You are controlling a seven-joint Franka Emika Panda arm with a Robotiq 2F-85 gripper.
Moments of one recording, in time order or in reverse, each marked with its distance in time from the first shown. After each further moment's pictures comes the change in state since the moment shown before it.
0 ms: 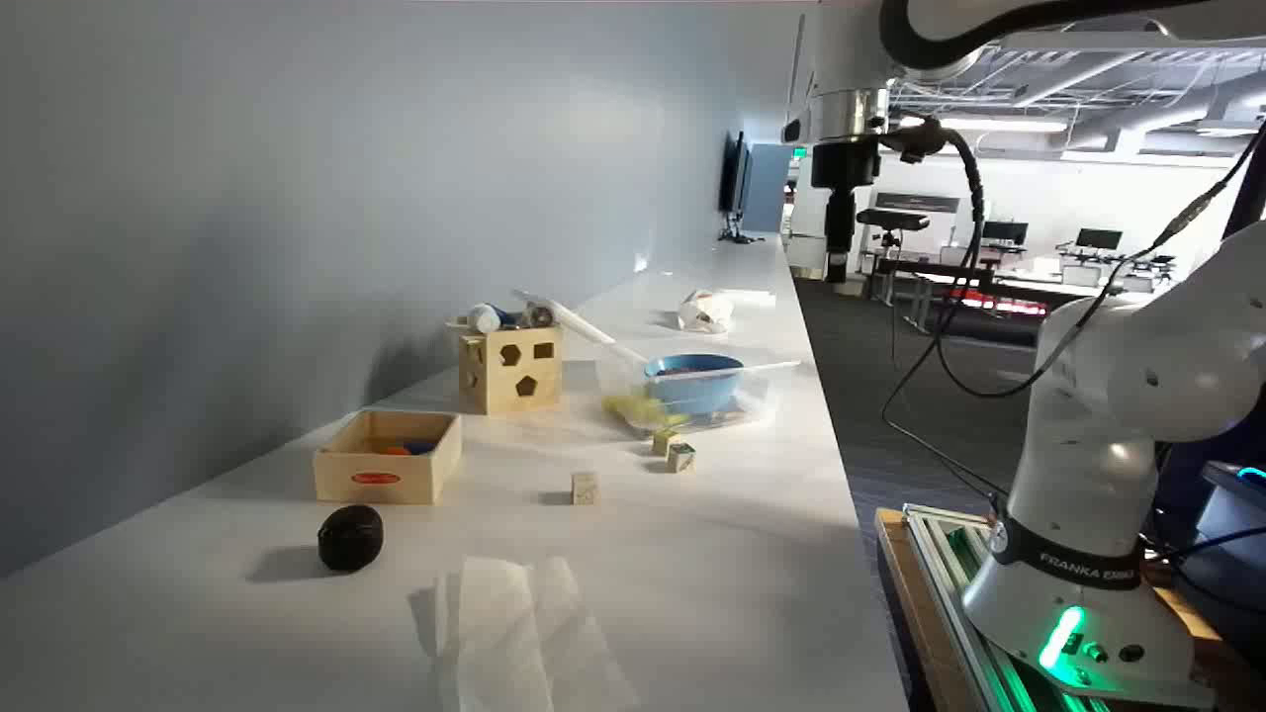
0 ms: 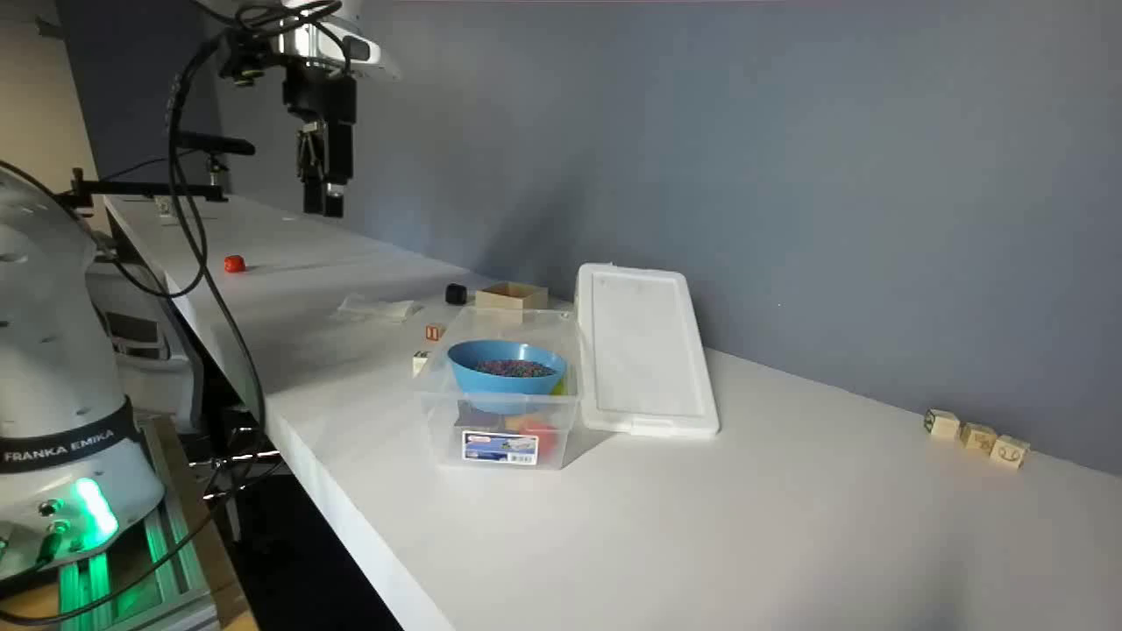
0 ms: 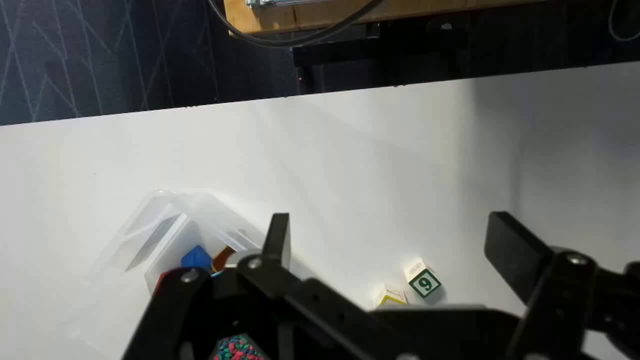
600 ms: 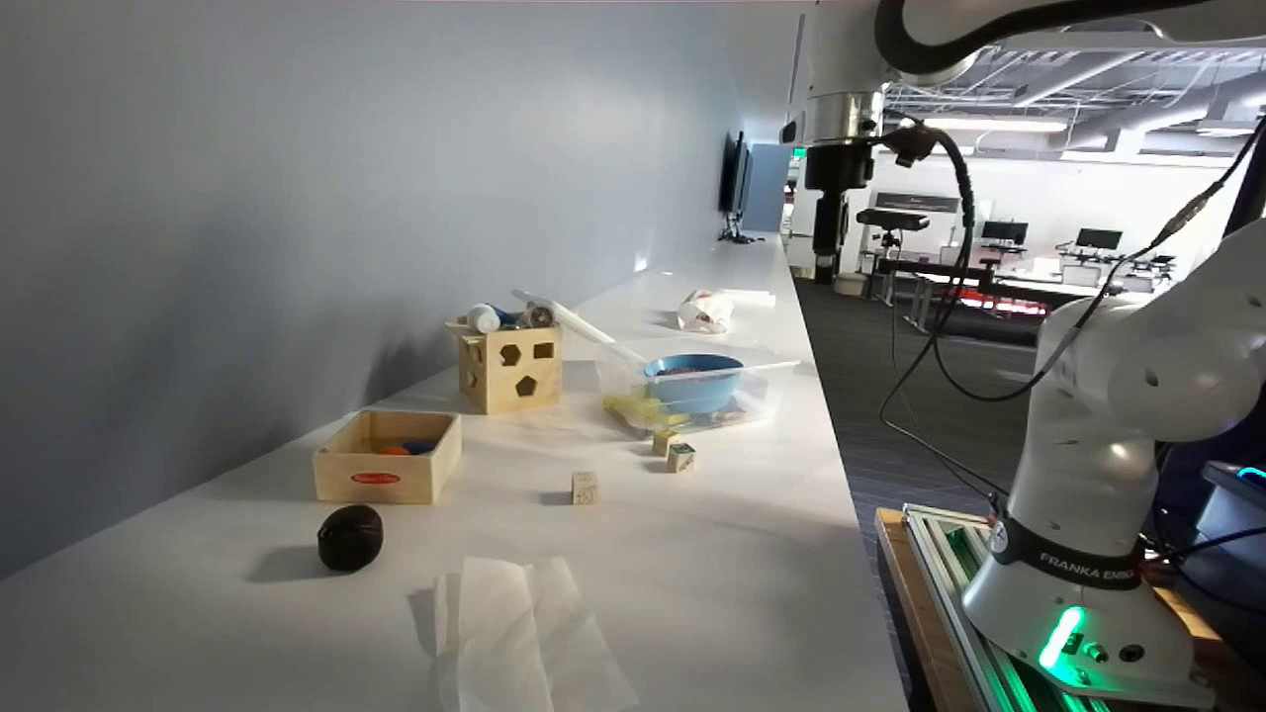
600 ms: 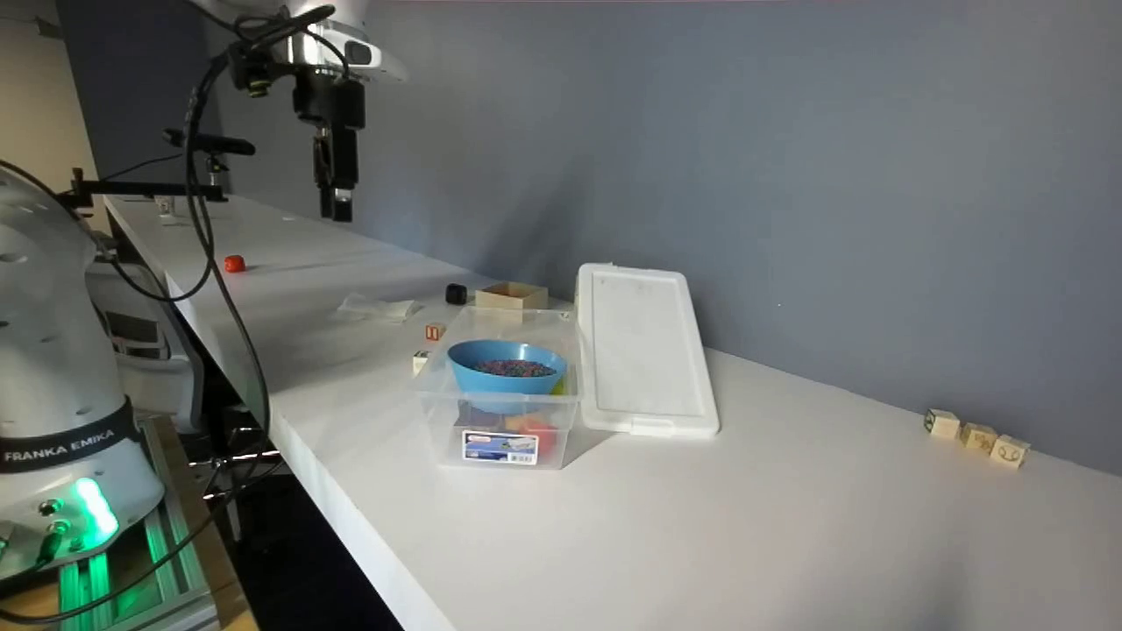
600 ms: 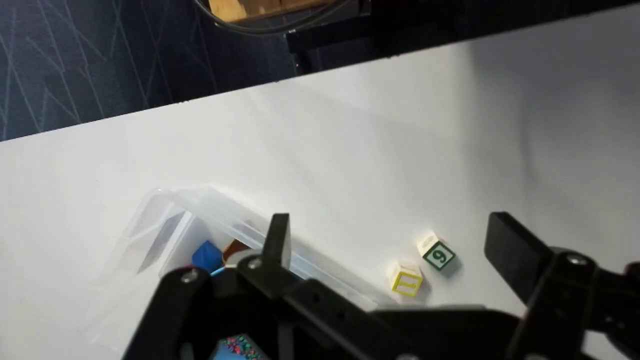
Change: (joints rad) arm 0.000 0.017 0.004 -0.014 0.012 0.070 0.119
